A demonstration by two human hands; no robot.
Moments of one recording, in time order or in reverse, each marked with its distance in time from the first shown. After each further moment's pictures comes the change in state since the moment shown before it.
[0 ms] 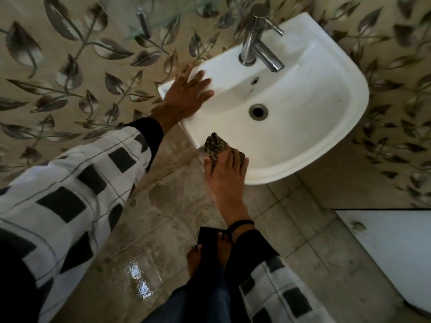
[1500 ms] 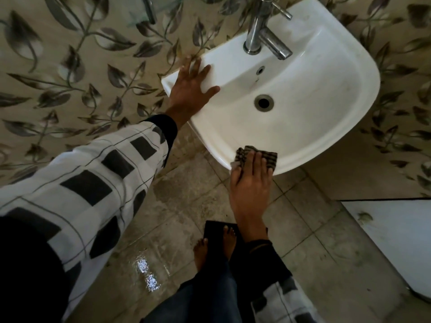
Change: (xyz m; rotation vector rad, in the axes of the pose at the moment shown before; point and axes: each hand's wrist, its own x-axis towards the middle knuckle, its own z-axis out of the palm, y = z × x) left_hand -0.004 0.006 0.011 -0.134 0.115 -0.143; right_hand -0.040 0.031 -0.012 -0.039 0.196 0.122
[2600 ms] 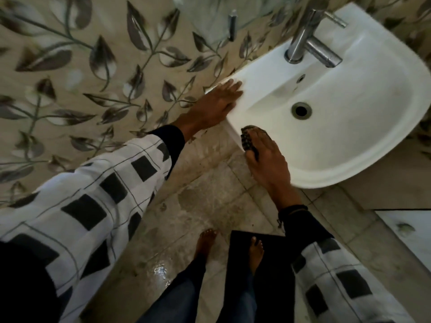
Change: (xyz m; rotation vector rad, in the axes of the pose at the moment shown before) left_hand -0.004 -0.078 -0.018 -0.046 -0.109 0.527; right_hand 0.068 -0.082 0.009 0.316 -0.381 -0.226
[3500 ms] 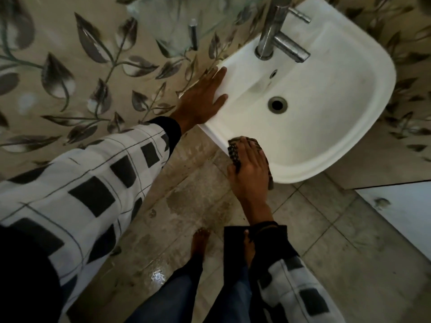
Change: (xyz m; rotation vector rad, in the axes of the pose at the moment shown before) left_hand 0.034 0.017 0.000 -0.002 0.098 -0.176; right_hand -0.026 -0.002 0.031 -0.119 0.257 0.106
